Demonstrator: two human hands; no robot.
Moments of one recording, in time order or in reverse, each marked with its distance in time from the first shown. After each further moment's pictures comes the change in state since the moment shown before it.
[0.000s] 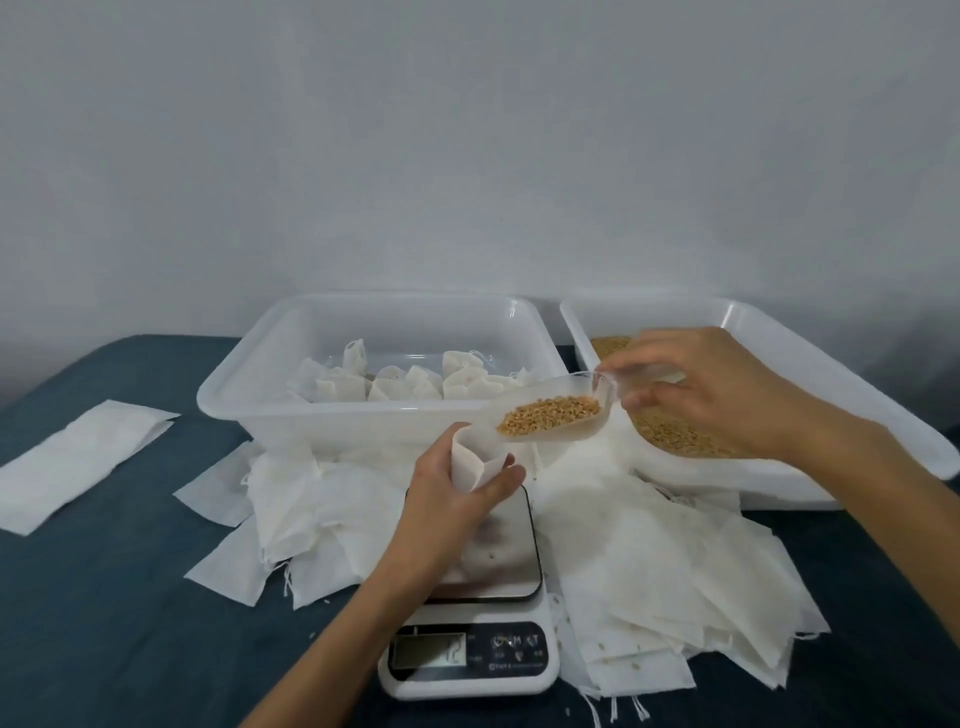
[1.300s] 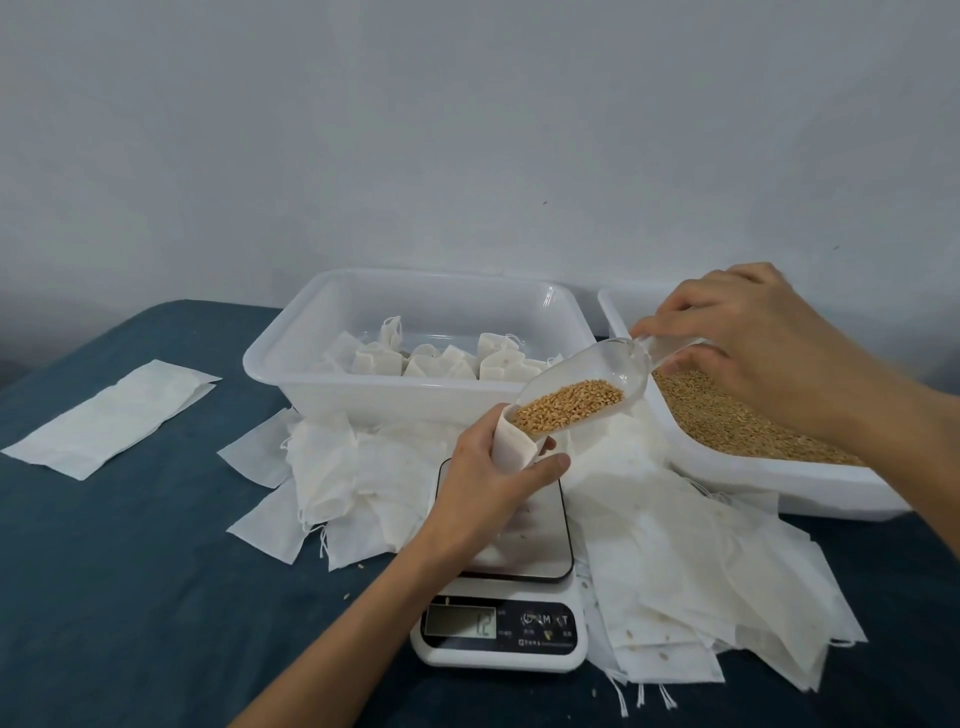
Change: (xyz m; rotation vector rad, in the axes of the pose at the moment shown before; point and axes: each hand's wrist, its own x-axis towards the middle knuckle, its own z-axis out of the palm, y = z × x) left_hand -0.001 0.000 0.000 -0.003 -0.030 -0.015; right_hand 0.013 -0.038 -0.013 -0.430 0.084 -0.200
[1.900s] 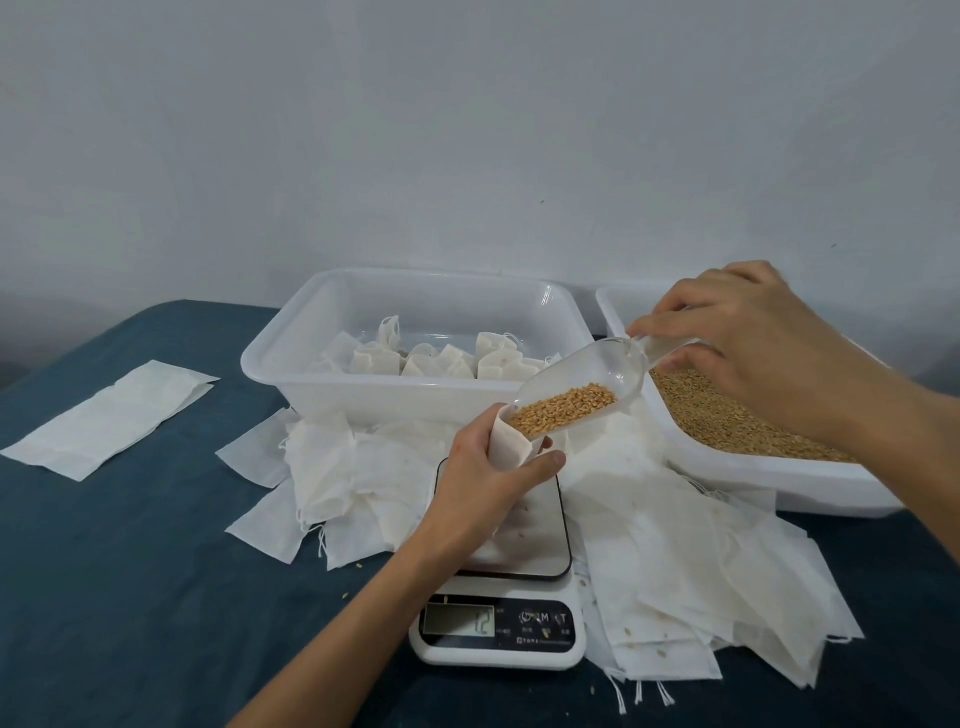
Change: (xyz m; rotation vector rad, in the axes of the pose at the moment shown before) left_hand 0.001 0.000 0.000 0.008 0.009 -0.022; right_hand -0.002 -0.001 0.000 -0.031 0.024 -0.032
